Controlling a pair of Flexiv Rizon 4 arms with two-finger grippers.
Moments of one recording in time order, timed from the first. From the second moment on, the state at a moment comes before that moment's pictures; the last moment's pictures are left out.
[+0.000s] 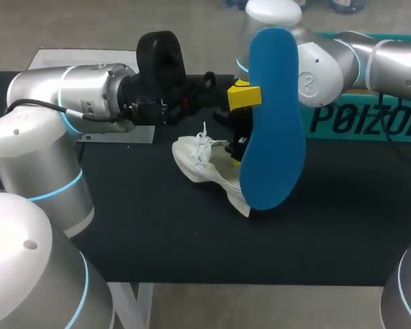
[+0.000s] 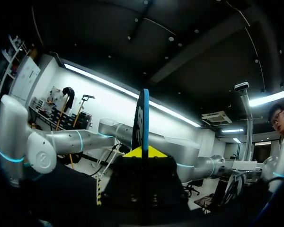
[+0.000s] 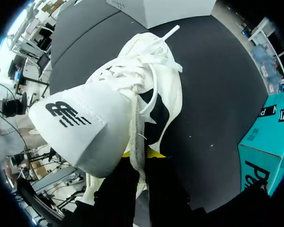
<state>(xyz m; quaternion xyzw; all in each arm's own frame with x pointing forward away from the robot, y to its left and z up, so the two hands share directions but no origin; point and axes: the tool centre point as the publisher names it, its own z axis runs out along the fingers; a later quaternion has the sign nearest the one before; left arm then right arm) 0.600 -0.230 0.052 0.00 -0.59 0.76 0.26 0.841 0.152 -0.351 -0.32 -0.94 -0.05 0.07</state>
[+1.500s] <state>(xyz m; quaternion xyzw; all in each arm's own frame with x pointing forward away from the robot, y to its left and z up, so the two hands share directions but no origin) 0.600 -0.230 0.052 0.00 -0.59 0.76 0.26 0.840 0.151 -0.359 -0.63 -0.76 -0.14 0.07</state>
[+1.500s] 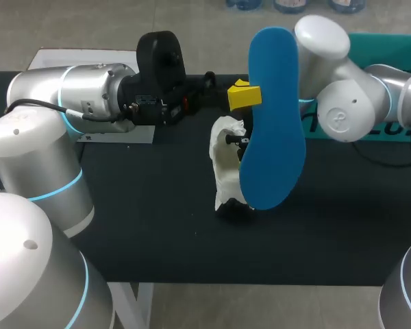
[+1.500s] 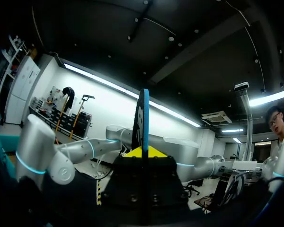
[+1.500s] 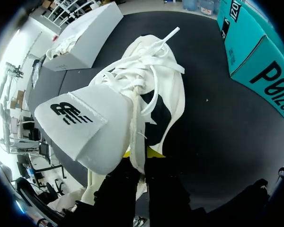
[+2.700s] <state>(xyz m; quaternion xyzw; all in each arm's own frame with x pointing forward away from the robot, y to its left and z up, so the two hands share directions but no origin) 0.600 -0.230 0.052 0.00 -0.59 0.76 0.26 0.844 0.141 -0.321 -0.60 -0.75 -0.21 0.20</state>
